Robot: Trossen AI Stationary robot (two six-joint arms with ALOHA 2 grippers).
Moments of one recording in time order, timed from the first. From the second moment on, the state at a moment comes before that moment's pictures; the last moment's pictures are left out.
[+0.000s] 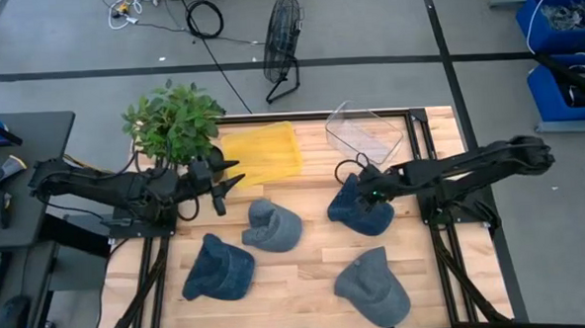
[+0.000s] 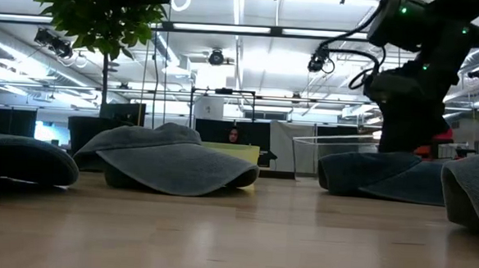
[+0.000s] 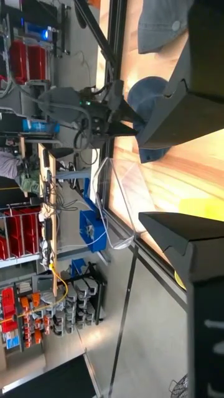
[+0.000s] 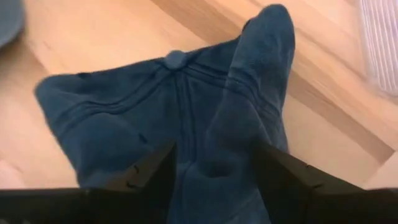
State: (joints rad) left arm -0.19 0.79 0.63 0.05 -0.62 0.01; right arm 0.00 1.20 0.60 -0.59 0.19 0.83
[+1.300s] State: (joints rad) left arm -0.19 0.79 0.63 0.05 -0.62 0.01; right arm -0.03 1.30 1.30 -1.15 1.15 0.38
